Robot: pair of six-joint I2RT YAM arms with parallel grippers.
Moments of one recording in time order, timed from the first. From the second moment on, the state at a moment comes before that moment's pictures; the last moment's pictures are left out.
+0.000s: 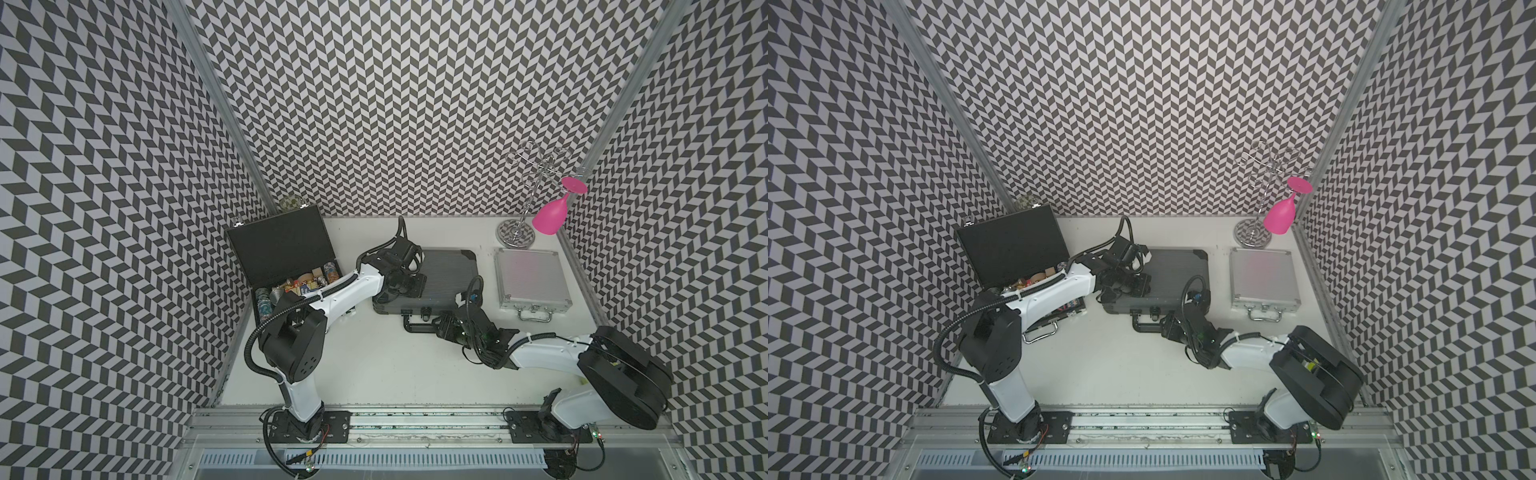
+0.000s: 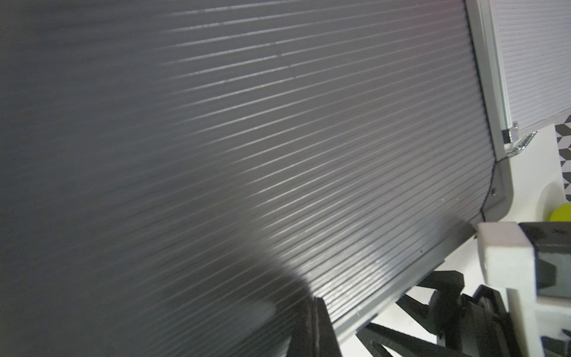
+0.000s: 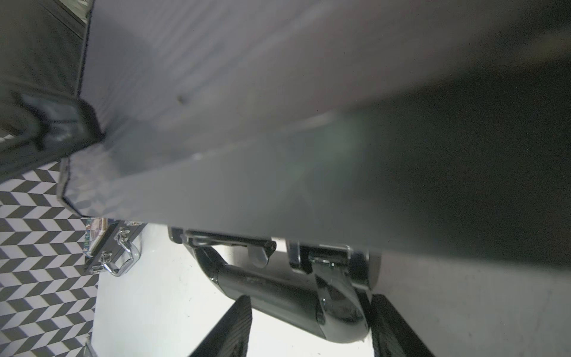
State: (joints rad) left arm -0.64 1.78 1.36 -0.63 0.22 -0.34; right arm 0.79 1.46 0.50 0.24 0.03 0.99
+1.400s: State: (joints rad) left arm -0.64 1.80 1.39 -0.64 0.23 -0.34; right arm 0.78 1.31 0.55 0.25 -0.02 1.06
